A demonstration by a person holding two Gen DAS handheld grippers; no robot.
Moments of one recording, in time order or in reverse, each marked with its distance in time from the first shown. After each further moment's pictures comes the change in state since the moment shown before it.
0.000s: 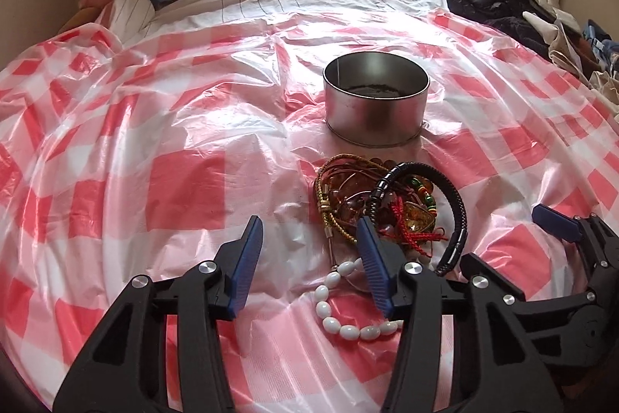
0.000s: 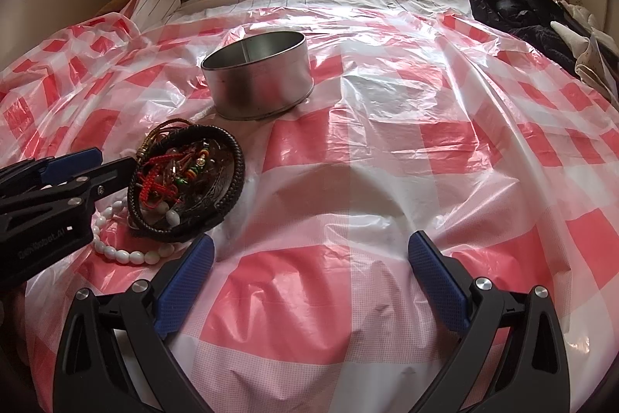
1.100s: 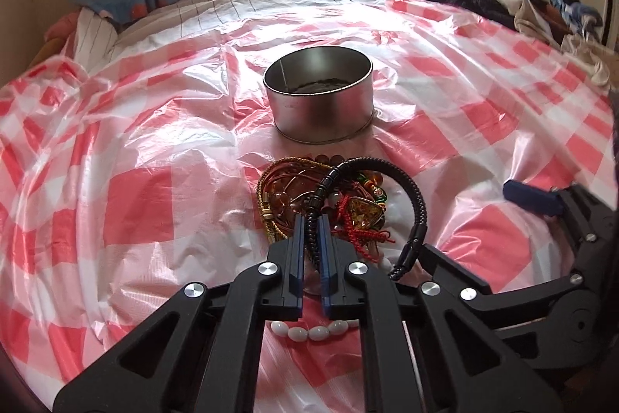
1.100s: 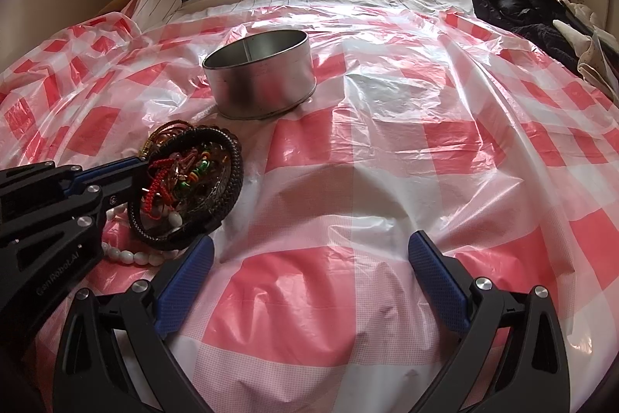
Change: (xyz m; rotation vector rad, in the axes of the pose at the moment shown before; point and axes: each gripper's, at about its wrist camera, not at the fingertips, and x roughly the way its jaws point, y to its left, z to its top) left arm -0.005 -0.026 -0.003 0.106 -0.001 -0.097; right arm 0.001 0.001 0.001 0.006 0.001 0.007
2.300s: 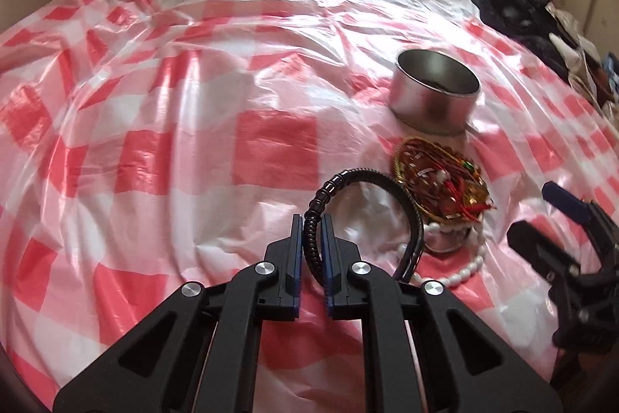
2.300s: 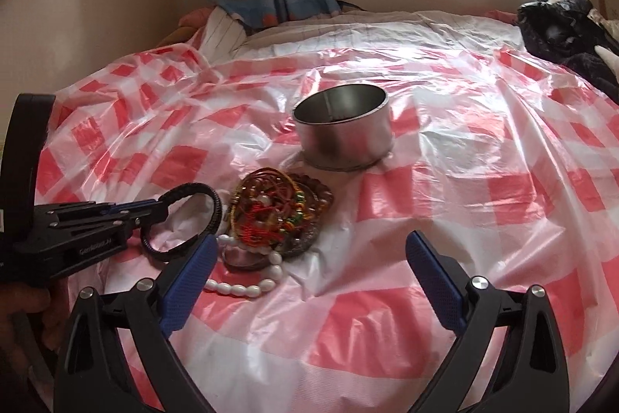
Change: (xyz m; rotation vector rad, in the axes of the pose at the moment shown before) left arm -0.018 0.084 -0.021 -0.248 0.059 0.098; right arm -0.027 0.027 0.013 -0.066 -0.135 0.249
